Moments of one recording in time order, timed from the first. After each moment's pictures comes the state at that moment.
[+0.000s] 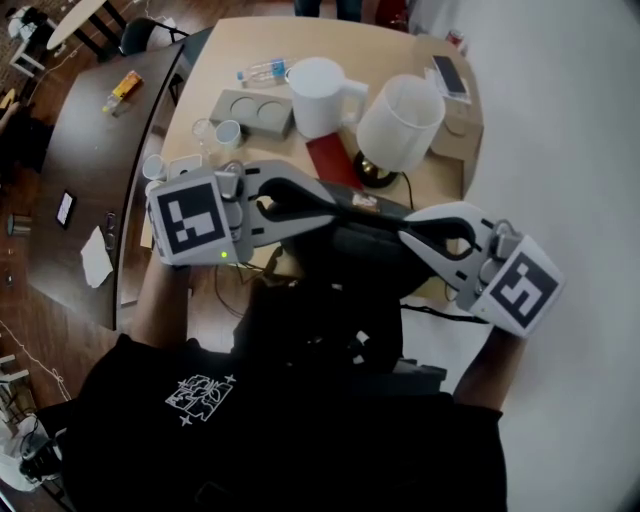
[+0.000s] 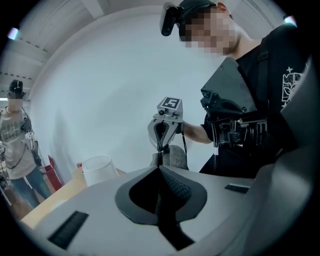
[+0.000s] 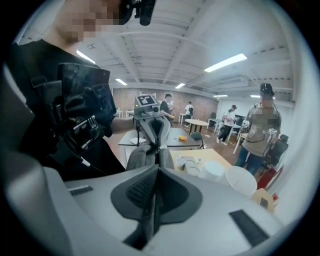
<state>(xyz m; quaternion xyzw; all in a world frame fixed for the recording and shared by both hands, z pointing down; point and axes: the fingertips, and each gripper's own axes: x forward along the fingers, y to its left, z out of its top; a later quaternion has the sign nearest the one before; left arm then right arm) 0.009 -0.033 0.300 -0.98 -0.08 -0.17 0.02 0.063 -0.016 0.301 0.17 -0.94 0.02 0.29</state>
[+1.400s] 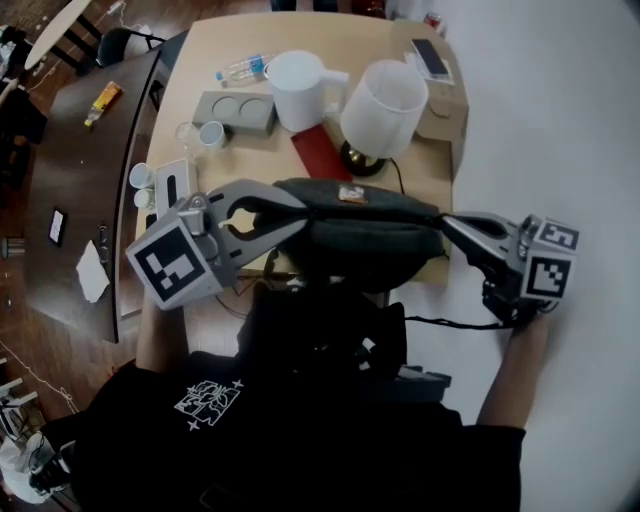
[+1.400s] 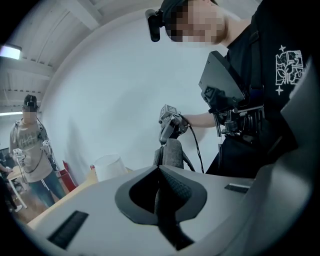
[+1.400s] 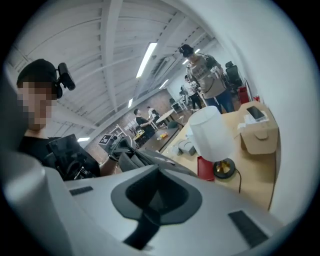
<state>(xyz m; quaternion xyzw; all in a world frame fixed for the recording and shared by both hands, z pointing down) -0.014 -0.027 0.308 -0.99 -0.01 -0.16 0.06 0.153 -0.008 0.332 0.29 -0.85 0.42 0.12</state>
